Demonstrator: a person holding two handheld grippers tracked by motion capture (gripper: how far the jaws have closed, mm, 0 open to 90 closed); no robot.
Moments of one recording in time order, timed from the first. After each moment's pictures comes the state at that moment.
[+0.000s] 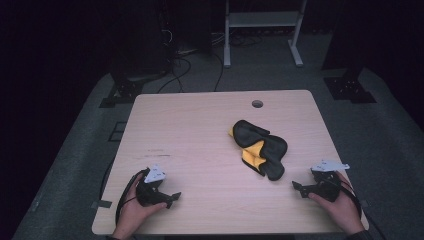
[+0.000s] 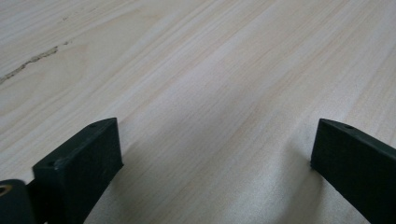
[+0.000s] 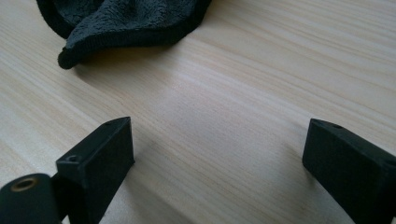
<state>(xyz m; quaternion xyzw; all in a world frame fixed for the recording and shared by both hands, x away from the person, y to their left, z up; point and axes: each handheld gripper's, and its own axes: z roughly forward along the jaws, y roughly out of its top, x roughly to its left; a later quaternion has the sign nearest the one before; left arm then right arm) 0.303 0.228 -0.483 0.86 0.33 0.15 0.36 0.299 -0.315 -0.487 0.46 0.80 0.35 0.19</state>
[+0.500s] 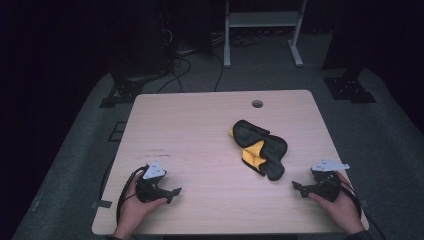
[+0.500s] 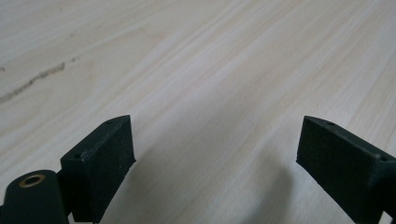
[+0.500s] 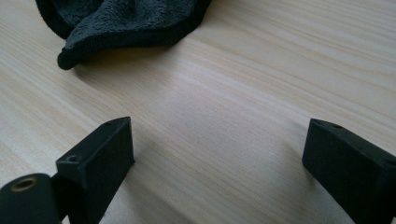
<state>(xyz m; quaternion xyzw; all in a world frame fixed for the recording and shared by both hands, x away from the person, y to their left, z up) 0.310 0.226 -0.473 0.85 0.33 0.14 0.38 0.300 -0.314 -0.487 0.46 0.80 0.35 0.19</state>
